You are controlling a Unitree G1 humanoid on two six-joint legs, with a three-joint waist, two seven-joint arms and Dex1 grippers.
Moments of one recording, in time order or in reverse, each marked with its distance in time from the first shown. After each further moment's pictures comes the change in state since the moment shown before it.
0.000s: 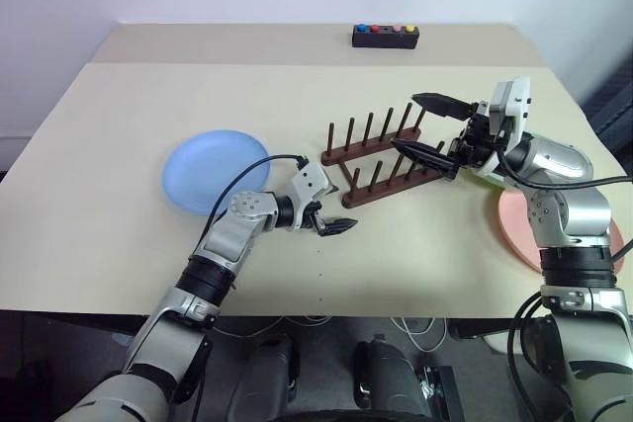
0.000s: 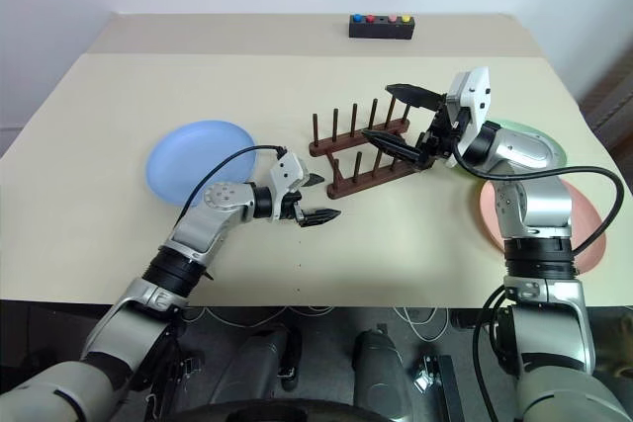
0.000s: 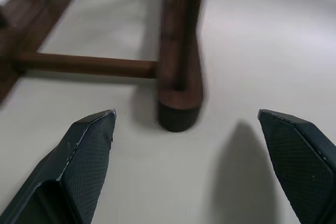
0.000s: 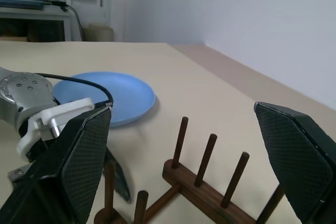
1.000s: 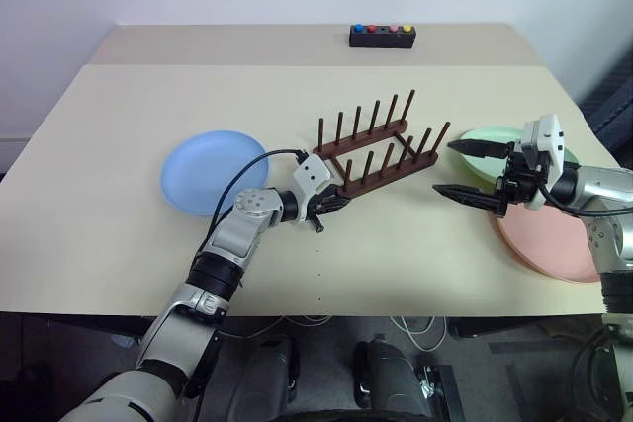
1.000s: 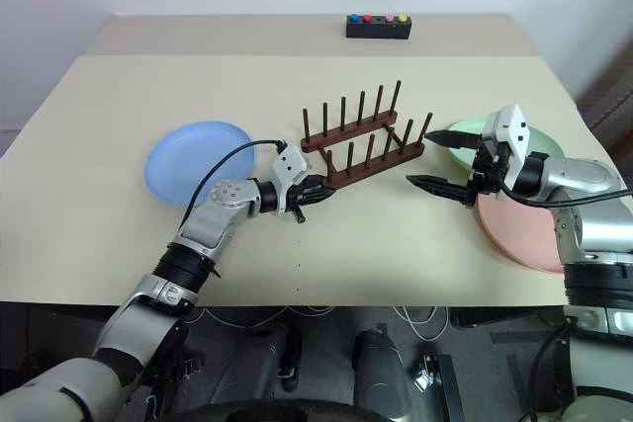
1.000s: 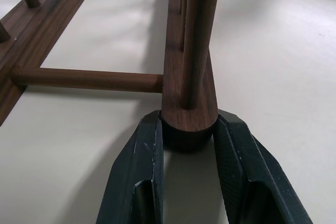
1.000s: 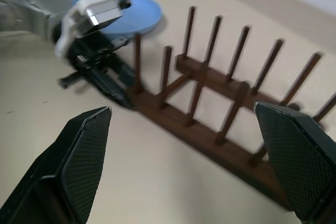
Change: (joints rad) left arm -0.011 -0.038 0.038 0.025 0.011 0.014 0.025; right arm 0.189 -0.262 -0.031 -0.001 0.023 0.101 0.206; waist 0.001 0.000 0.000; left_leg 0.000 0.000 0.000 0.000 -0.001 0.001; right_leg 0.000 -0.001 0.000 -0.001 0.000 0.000
